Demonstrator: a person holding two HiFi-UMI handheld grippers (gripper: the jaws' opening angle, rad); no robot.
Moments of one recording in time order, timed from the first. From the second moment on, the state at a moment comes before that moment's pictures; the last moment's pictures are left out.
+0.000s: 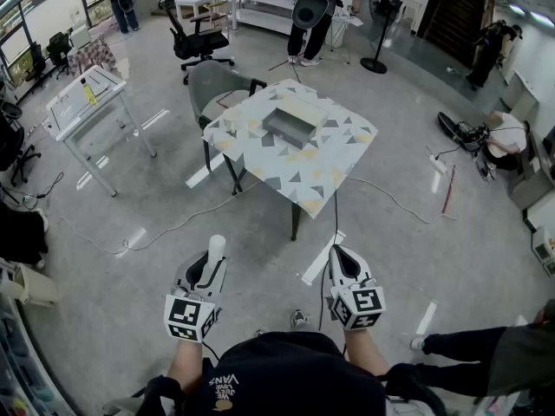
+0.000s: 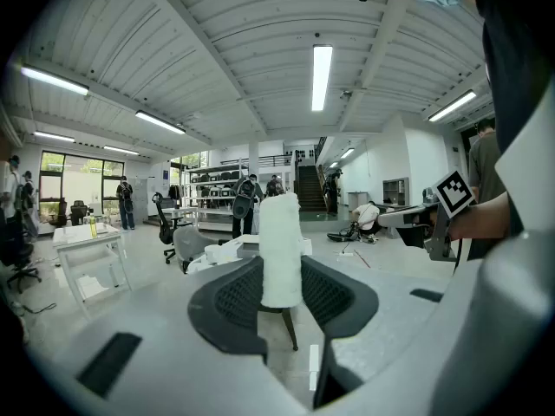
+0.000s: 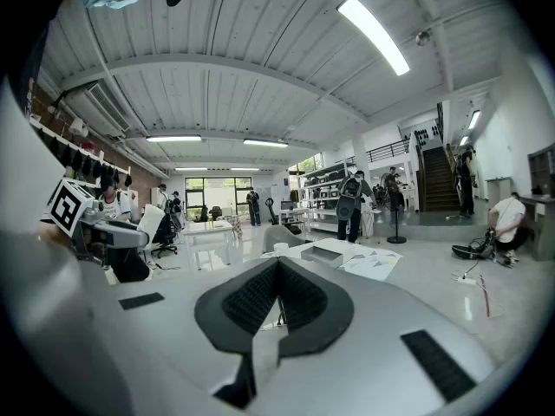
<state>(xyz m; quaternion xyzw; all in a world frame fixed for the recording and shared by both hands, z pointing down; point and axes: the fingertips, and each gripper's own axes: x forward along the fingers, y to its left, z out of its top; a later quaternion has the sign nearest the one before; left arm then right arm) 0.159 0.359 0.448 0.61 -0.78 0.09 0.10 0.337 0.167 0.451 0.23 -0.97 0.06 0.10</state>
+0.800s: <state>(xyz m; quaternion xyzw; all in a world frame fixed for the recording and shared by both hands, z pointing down) 0.108 0.331 0.475 0.60 -0.78 0.09 0.11 0.275 0.129 0.475 0.21 -0.97 0.11 0.08</state>
